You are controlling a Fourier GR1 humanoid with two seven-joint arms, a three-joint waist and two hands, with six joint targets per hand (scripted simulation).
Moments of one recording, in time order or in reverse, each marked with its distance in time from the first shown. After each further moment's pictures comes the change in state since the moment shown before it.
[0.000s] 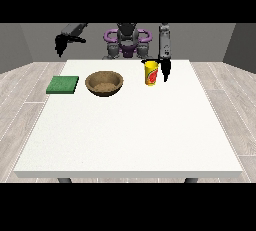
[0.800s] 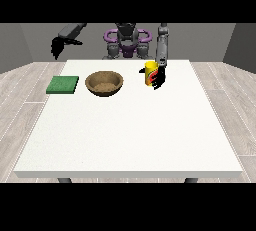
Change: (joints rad) left arm -0.121 0.015 0.023 0.327 -0.057 0.150 -0.271; right arm -0.030 -0.033 -0.018 0.065 0.001 0.046 -0.068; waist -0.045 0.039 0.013
